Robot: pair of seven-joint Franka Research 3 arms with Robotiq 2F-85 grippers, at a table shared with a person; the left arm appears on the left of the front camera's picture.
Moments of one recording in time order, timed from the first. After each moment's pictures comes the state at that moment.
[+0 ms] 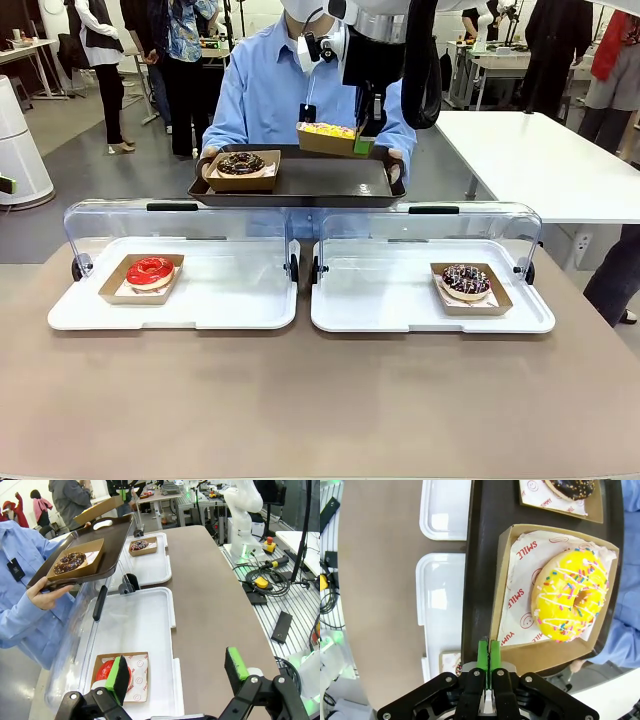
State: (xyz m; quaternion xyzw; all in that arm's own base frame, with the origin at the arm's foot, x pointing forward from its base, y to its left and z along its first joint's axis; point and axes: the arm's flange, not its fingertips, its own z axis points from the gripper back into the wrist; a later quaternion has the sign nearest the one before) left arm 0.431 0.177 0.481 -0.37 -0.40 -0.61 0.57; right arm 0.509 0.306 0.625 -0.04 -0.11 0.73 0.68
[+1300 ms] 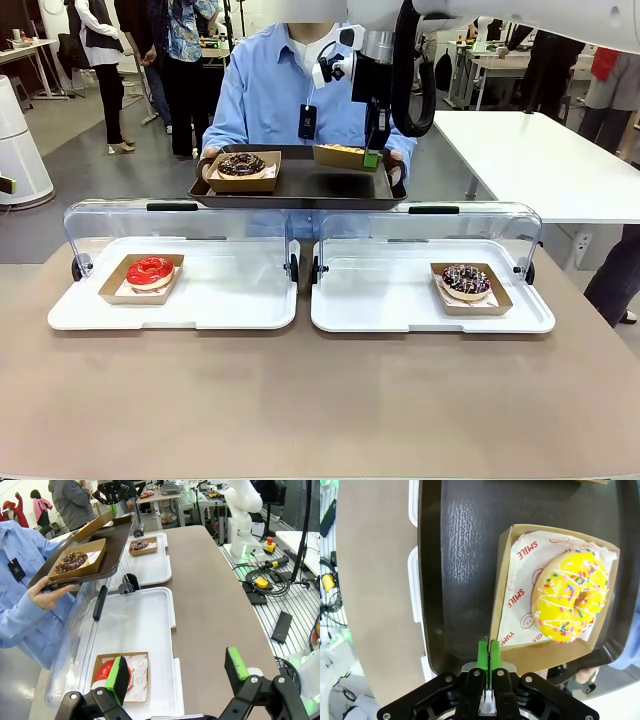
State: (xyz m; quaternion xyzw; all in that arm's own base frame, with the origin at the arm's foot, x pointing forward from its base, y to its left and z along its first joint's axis) left arm 0.431 0.177 0.481 -0.37 -0.40 -0.61 0.57; right arm 0.579 0.290 0.581 0.00 -0.05 0.71 0.71
